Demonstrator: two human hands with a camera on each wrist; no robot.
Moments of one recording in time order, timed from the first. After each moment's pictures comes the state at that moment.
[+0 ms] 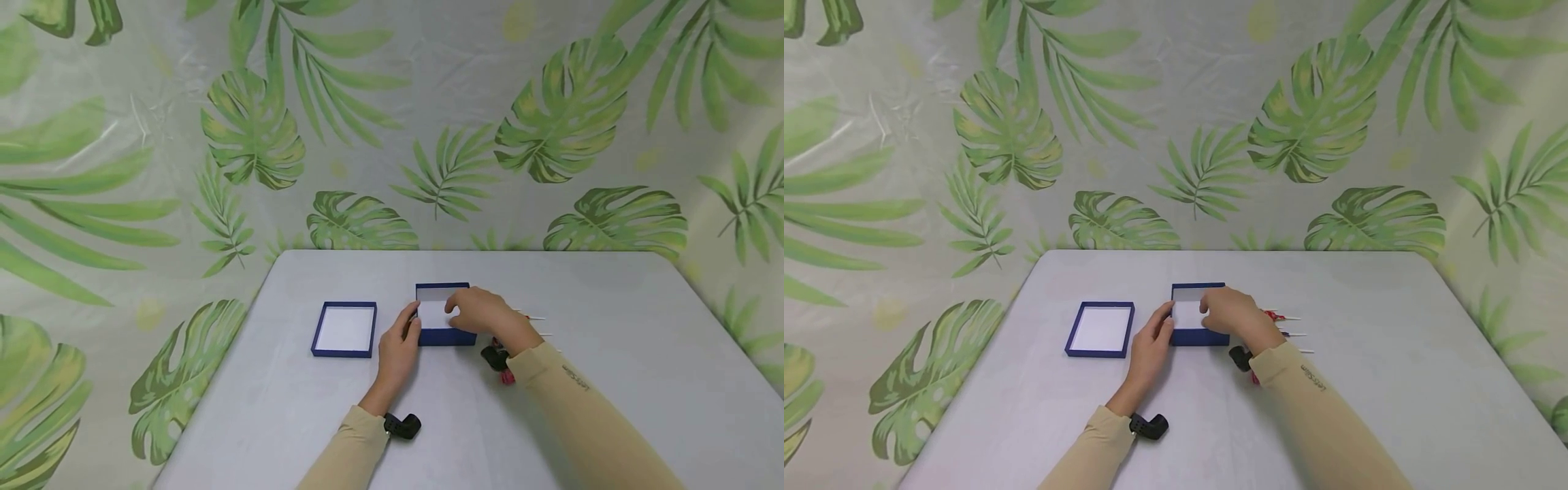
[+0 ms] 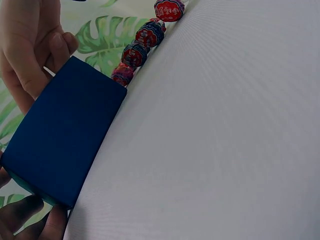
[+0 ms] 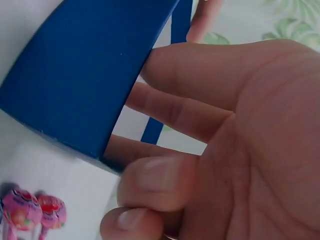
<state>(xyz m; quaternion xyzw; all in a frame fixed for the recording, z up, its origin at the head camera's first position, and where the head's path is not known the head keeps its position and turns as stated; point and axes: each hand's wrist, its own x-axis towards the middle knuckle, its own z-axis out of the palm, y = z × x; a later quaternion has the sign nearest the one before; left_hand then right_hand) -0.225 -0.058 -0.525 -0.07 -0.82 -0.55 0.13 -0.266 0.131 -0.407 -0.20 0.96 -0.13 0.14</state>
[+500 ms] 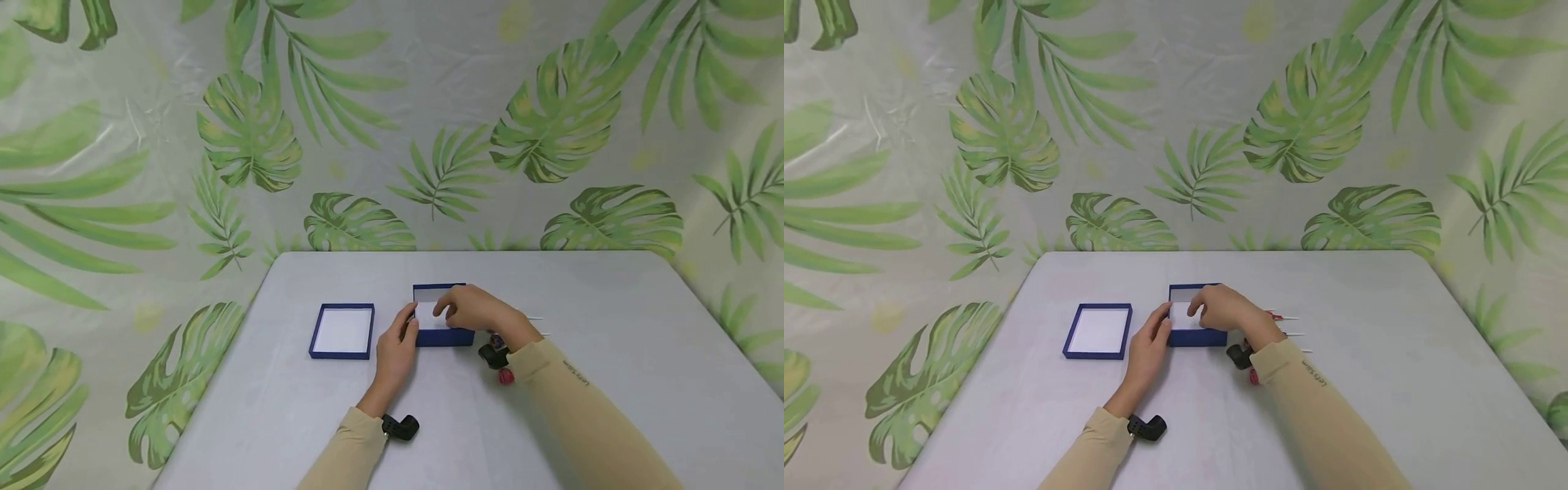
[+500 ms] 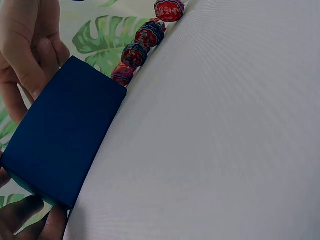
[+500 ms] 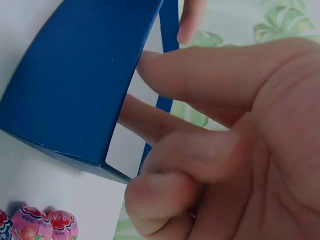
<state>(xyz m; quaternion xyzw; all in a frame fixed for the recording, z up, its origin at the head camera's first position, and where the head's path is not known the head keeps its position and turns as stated) -0.223 -0.058 -0.522 -0.06 -0.83 -0.54 0.13 -0.276 0.136 -0.411 -0.25 0.93 -0.24 0.16</state>
